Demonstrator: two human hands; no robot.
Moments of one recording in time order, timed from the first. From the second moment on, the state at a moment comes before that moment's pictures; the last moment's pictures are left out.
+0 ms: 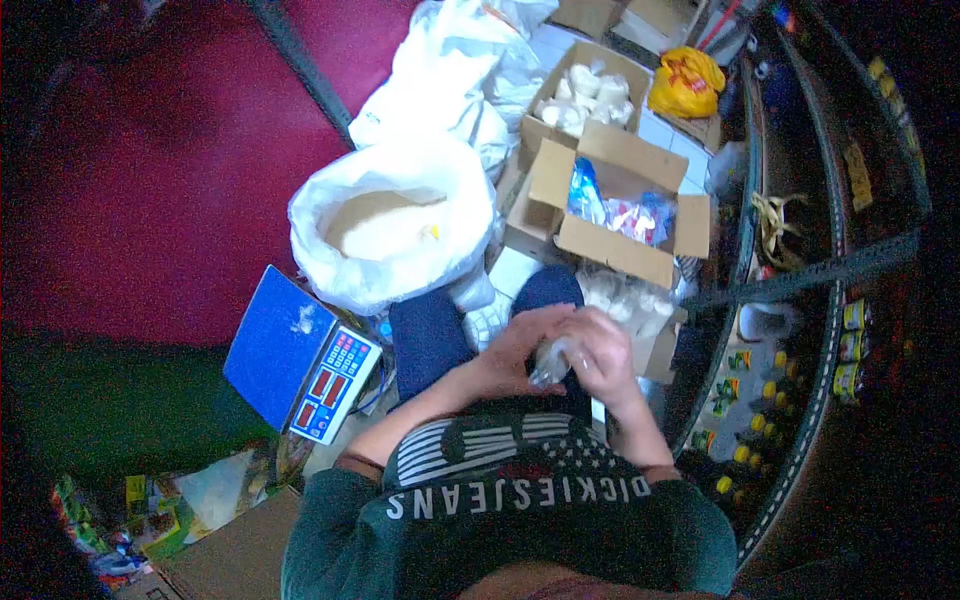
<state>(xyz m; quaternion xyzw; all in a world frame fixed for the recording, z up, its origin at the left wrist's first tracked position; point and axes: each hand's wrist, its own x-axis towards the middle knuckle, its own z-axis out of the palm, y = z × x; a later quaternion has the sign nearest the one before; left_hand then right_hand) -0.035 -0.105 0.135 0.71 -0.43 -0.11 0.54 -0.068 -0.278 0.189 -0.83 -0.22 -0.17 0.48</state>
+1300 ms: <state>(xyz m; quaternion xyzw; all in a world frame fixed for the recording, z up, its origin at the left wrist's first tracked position) -0.119 -0.077 0.124 0.66 -0.39 -0.02 0.65 -0.144 -0.234 0.204 -0.84 -0.26 -0.11 0.47</state>
